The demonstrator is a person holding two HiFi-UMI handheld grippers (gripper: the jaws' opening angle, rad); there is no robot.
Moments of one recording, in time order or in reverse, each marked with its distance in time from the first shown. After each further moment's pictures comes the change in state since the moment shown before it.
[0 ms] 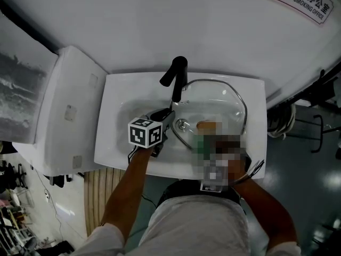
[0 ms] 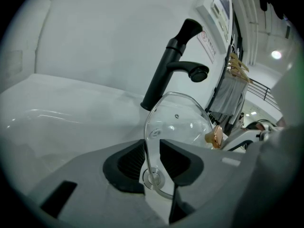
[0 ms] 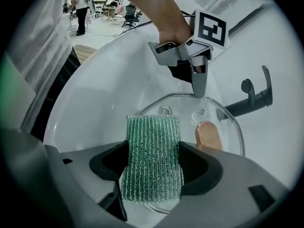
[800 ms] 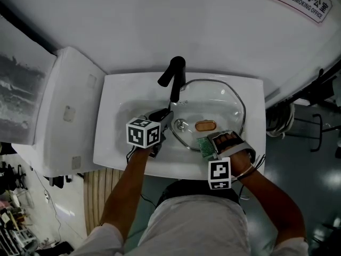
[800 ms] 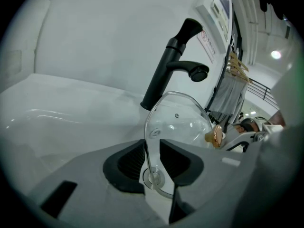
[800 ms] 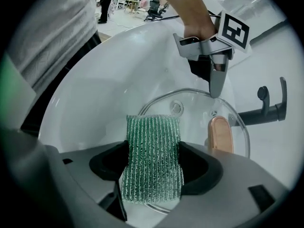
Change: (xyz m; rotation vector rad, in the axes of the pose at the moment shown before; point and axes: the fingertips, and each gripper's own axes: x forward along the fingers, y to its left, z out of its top) left arm 0.000 0.000 0.000 0.004 0.005 -0.005; right arm 0.004 0.011 -0.026 -0.228 0.025 0.074
